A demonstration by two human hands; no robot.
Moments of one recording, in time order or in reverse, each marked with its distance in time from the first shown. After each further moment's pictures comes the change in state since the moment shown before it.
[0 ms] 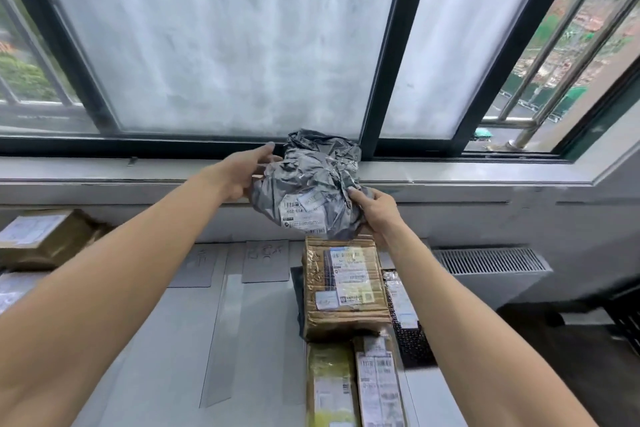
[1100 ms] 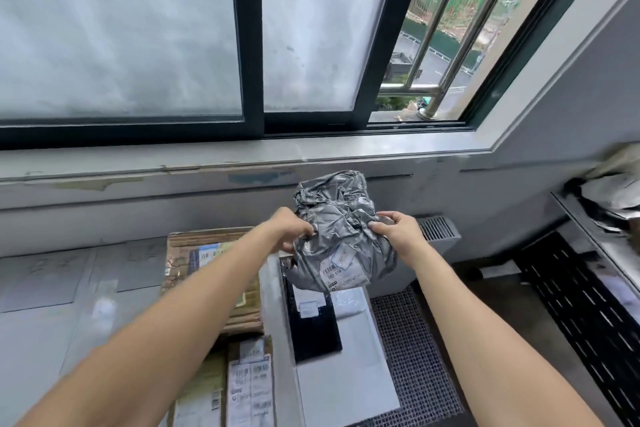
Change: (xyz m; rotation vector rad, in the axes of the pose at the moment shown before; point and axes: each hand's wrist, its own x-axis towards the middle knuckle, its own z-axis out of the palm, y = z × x) left_hand 0.086 -0.093 0.324 0.445 -0.127 -0.122; right_hand 0.034 0.053 -0.310 -0.330 0.231 0.090
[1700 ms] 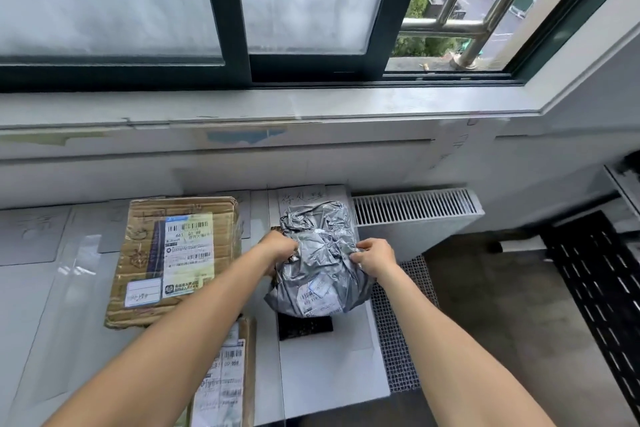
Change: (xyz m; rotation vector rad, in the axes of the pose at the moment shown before) left_hand 0.074 -0.092 0.071 0.083 0.038 -0.328; right_hand 0.046 0.124 0.045 -0.448 -0.188 0.249
